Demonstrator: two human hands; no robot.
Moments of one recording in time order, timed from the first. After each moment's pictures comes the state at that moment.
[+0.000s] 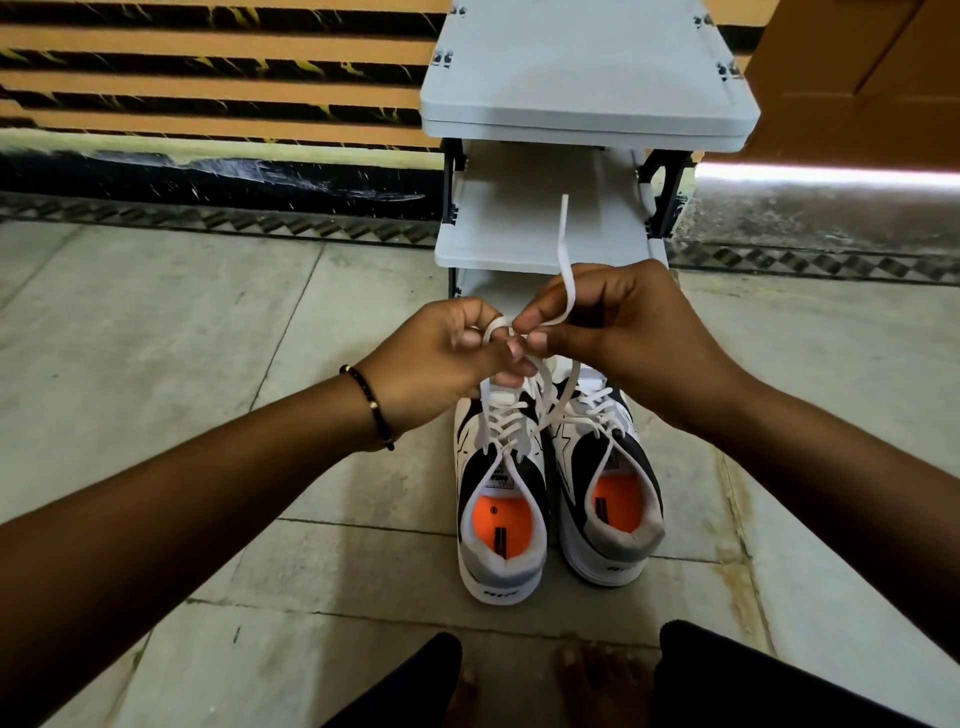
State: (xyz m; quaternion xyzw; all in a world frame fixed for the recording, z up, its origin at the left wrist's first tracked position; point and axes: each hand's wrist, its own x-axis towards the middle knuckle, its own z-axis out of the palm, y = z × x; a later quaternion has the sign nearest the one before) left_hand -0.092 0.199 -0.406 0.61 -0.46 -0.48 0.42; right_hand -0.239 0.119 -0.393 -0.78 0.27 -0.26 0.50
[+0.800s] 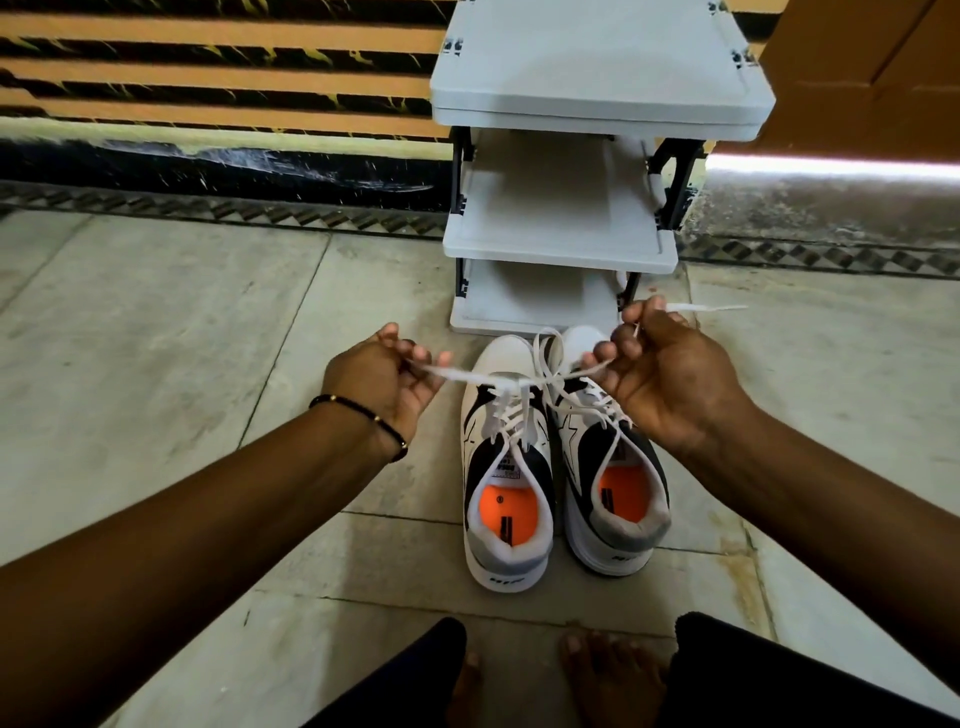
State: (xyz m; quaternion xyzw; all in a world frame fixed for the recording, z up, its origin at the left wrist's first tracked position) left_hand -0.072 0.212 -0.444 0.50 0.08 -0.48 0.72; right_hand -0.252 0.113 -0.442 -0.28 0.37 -0.38 0.80
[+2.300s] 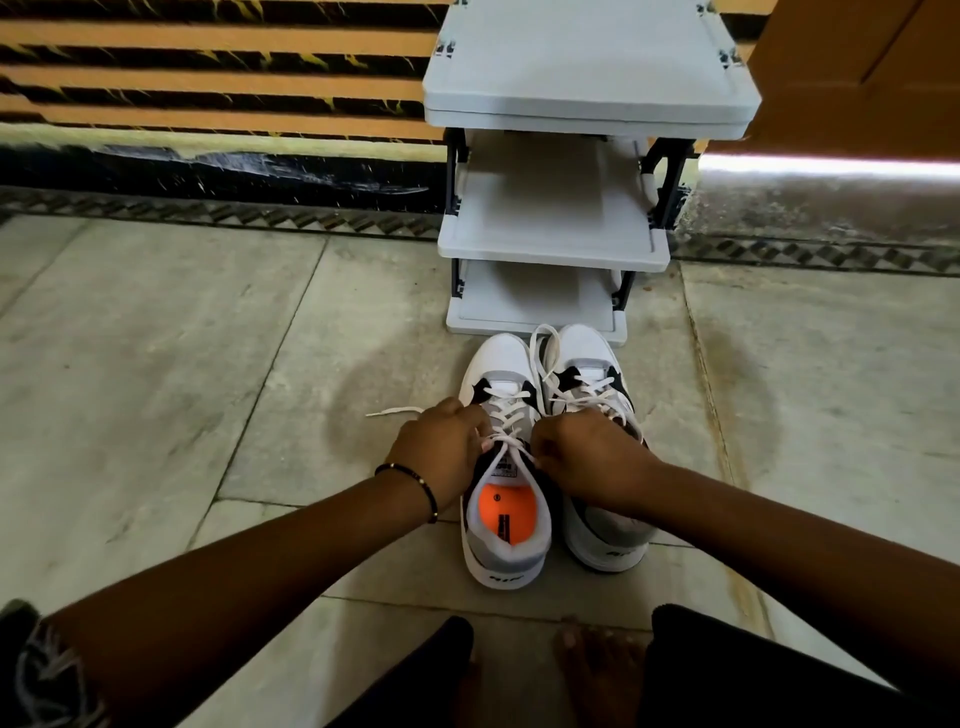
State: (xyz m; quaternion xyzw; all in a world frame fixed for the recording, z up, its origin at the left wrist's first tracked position) left_hand -0.099 0.227 -0.520 0.78 -0.57 -0.24 0.14; right_hand -0.254 0.138 -0.505 -0.91 0.31 0.06 0.27
